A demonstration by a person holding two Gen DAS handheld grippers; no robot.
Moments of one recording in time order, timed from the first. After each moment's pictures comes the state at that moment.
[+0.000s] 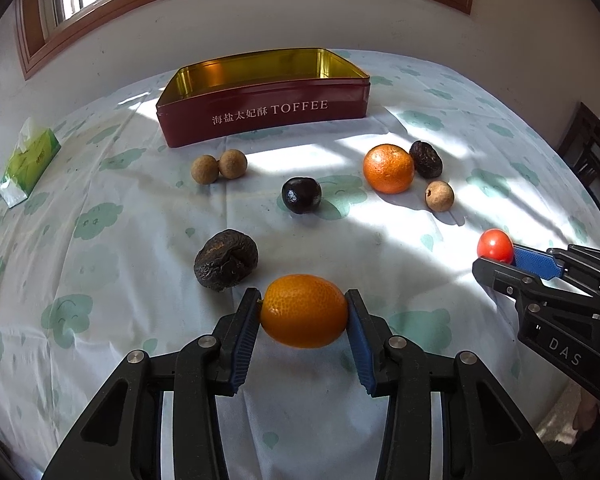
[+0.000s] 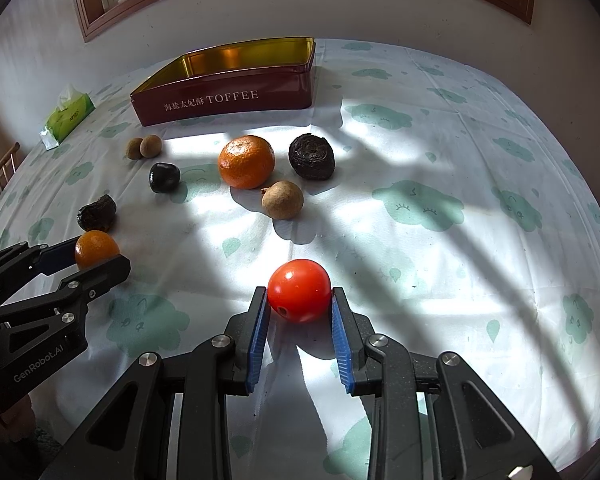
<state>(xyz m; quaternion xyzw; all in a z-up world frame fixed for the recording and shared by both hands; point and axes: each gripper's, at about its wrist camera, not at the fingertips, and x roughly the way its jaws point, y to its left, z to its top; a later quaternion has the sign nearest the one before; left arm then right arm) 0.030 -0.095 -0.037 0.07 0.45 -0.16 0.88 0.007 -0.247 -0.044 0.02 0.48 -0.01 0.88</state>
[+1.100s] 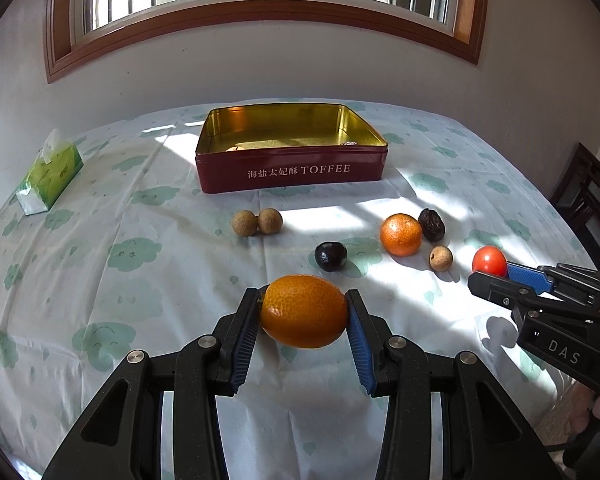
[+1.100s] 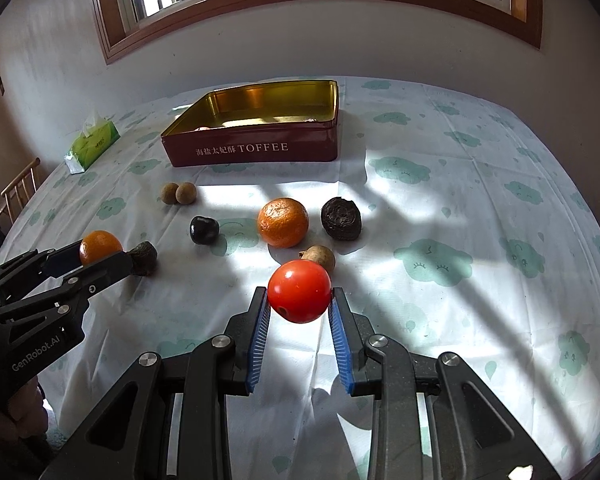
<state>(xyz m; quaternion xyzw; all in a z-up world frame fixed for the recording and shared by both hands) 0.034 -0.061 0.000 0.02 0.39 -0.15 0.91 0.016 -0.236 -0.007 0.03 0.44 0.02 0.90</state>
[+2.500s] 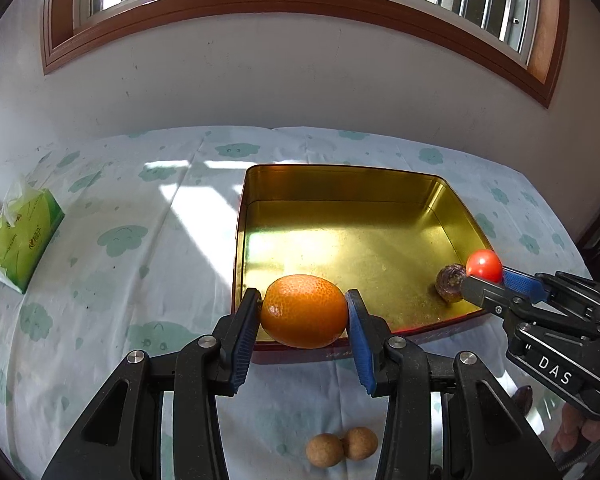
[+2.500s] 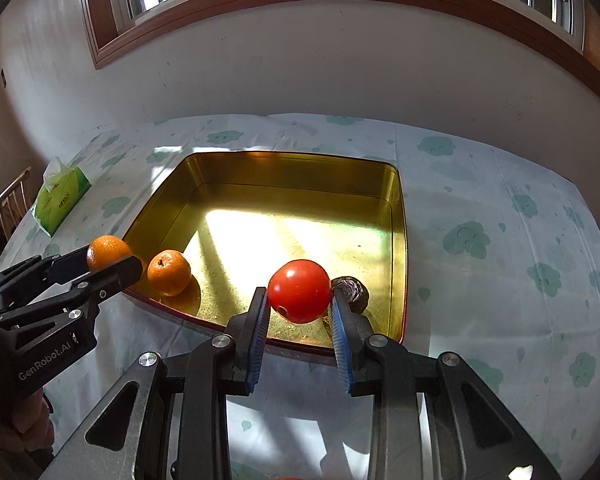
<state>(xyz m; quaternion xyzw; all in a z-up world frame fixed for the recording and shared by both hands) 0.241 -0.041 0.006 -0.01 0.41 -0.11 0.90 0.237 -0.210 0.004 0.00 0.44 0.06 0.89</state>
